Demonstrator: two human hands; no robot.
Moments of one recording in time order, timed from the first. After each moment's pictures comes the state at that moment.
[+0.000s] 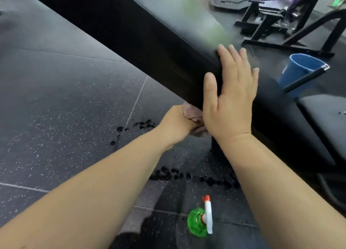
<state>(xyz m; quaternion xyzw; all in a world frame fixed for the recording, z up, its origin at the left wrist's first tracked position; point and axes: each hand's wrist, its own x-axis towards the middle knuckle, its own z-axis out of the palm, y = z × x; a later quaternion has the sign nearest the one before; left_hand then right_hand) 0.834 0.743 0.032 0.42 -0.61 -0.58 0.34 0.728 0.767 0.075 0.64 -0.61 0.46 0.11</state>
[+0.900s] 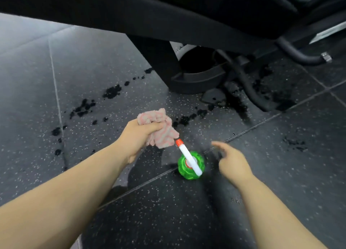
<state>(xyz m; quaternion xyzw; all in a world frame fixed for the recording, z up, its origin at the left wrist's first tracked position) 0.800 0.762 -0.166 0.50 -0.52 -0.68 0.10 0.649 0.960 -0.228 0.25 -0.86 0.25 -0.38</state>
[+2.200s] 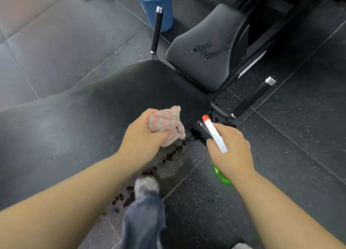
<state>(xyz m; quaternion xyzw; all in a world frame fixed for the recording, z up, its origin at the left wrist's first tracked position) 0.611 0.756 0.189 0.36 -0.79 -0.49 0.00 0.519 0.934 0.138 0.19 -0.88 0.36 -0.23</state>
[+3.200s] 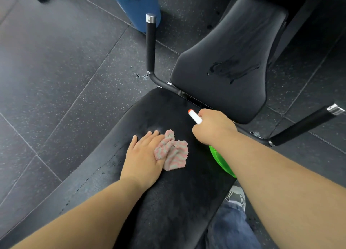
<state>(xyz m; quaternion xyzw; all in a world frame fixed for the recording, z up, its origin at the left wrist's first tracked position) 0.515 0.556 0.065 0.19 -0.94 -0.17 -0.22 0.352 0.695 0.075 0.11 -0.89 0.15 -0.41</state>
